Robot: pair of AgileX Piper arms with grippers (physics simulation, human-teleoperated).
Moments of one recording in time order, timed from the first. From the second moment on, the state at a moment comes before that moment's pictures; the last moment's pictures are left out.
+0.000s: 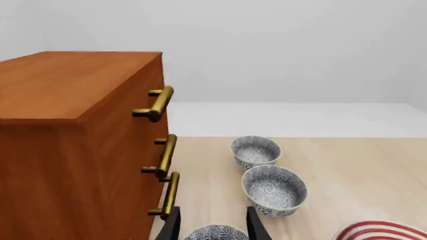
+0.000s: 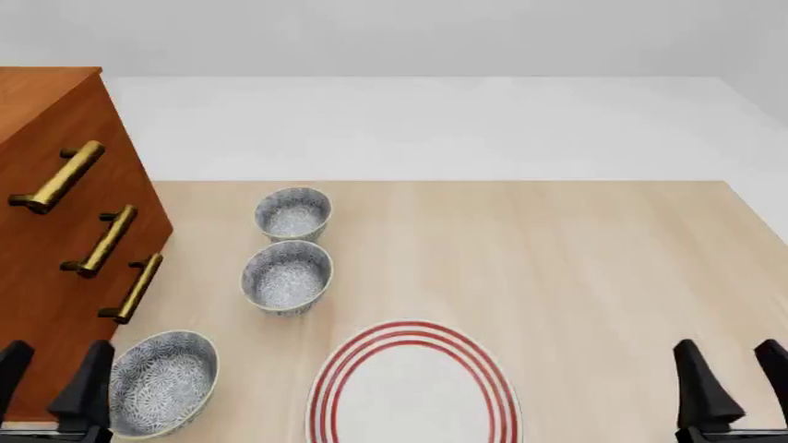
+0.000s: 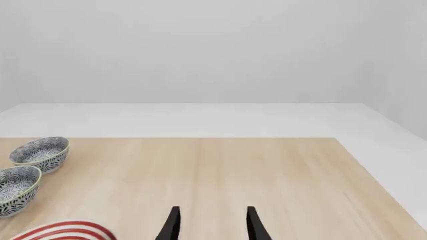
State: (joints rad) left arm 0.00 0.00 0.00 0.00 0.00; right arm 0.00 0.00 0.00 0.00 0.00
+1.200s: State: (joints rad) left arm -0.02 0.00 -0.04 -0.08 0.63; right arm 0.00 0.01 0.00 0.00 0.00
